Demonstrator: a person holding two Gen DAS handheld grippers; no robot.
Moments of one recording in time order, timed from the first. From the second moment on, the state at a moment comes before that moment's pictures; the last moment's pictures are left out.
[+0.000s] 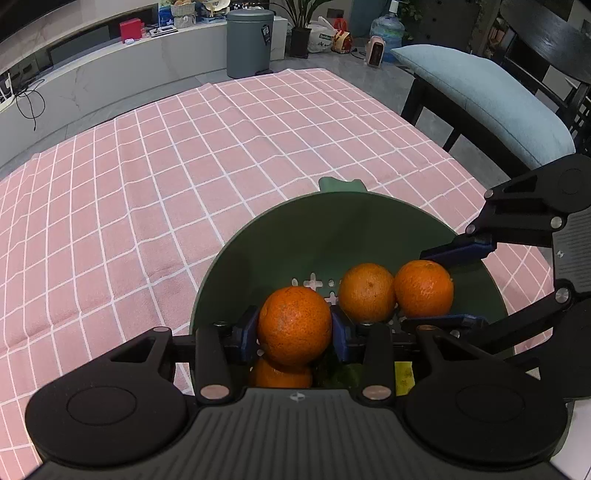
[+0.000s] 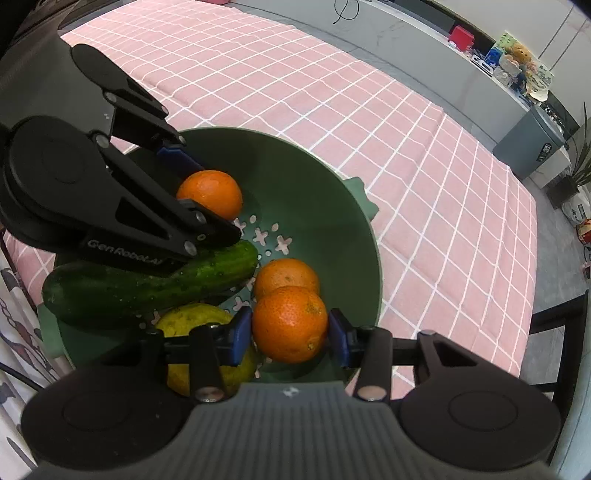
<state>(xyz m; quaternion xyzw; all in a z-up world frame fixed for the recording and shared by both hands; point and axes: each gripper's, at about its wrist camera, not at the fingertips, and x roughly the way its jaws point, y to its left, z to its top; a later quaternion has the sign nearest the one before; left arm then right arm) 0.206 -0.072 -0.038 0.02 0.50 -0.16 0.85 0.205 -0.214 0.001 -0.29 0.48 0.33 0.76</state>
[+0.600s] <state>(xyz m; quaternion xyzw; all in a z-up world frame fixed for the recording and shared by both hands) 0.166 -0.032 0.034 0.01 0.44 -0.16 0.88 0.175 -0.207 0.061 -0.23 0.41 0.33 0.82</state>
